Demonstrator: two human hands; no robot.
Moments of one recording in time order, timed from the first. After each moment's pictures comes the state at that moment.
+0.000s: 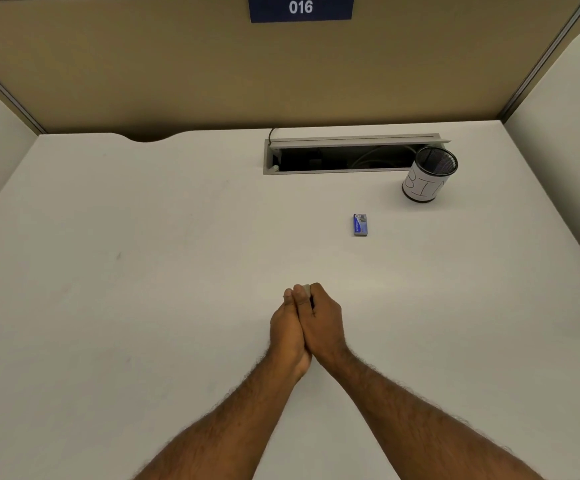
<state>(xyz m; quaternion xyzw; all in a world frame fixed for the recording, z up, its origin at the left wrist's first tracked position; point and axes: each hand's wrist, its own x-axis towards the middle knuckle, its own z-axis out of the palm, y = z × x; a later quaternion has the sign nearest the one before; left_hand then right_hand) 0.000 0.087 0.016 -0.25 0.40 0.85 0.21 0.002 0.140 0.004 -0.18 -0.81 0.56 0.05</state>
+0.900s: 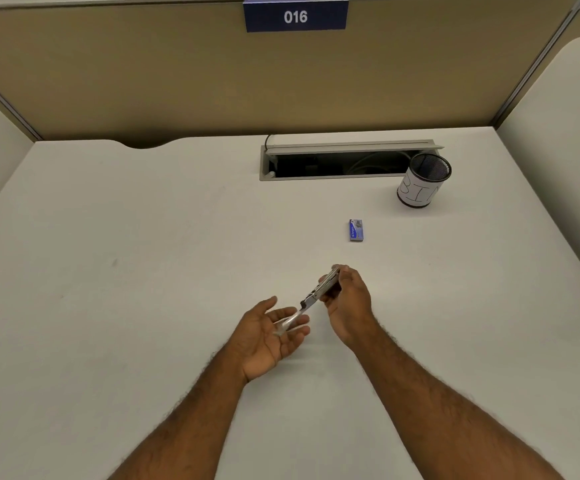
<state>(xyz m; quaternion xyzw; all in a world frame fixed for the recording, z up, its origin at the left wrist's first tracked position) -0.024 0.022 0.027 -0.28 0.34 0.79 0.42 -0.032 0.188 0.033 -0.32 -0.45 0.83 0.04</state>
